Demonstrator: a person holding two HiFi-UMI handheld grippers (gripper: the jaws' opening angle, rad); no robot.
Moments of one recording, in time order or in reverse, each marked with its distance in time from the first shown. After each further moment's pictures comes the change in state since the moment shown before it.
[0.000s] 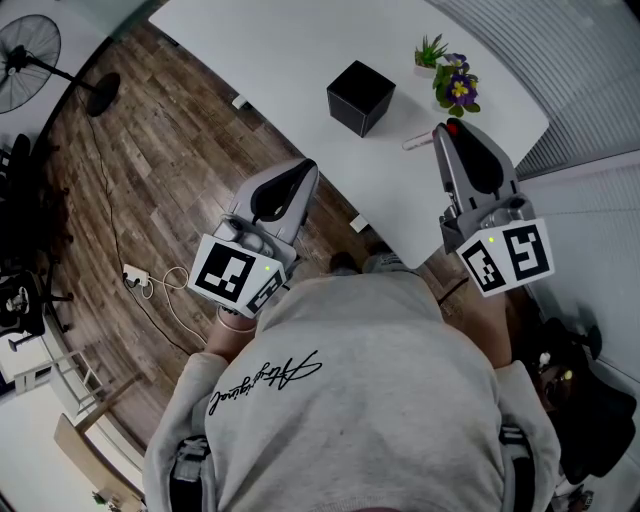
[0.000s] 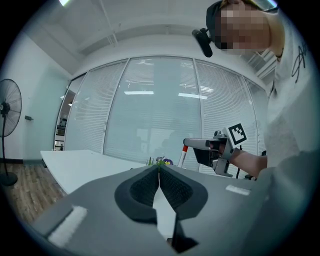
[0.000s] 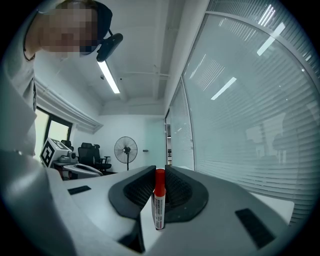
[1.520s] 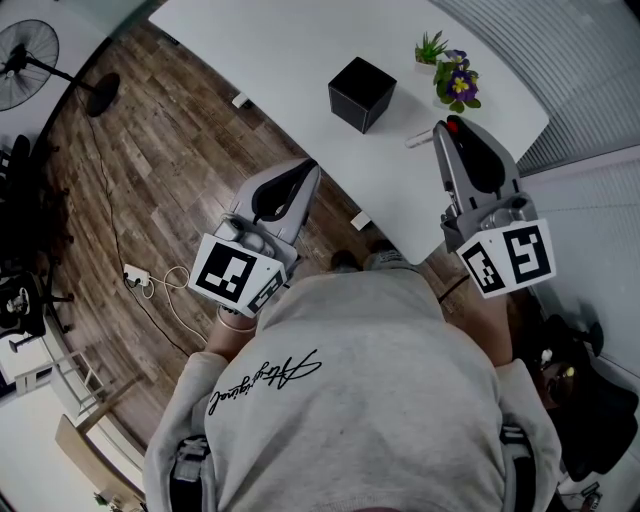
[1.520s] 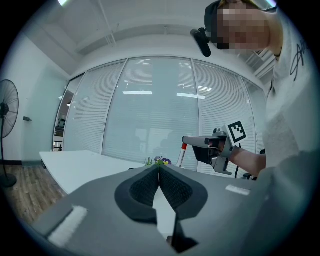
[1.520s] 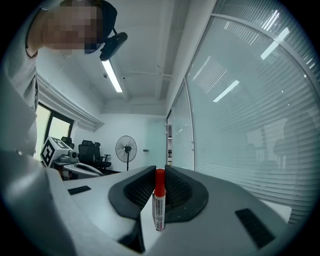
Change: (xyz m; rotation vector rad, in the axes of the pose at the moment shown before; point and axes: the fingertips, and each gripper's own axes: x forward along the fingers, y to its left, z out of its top) left arm -0.008 -0.004 0.000 0.011 -0.001 -0.015; right arm -0.004 0.012 0.008 -0.041 -0.003 0.001
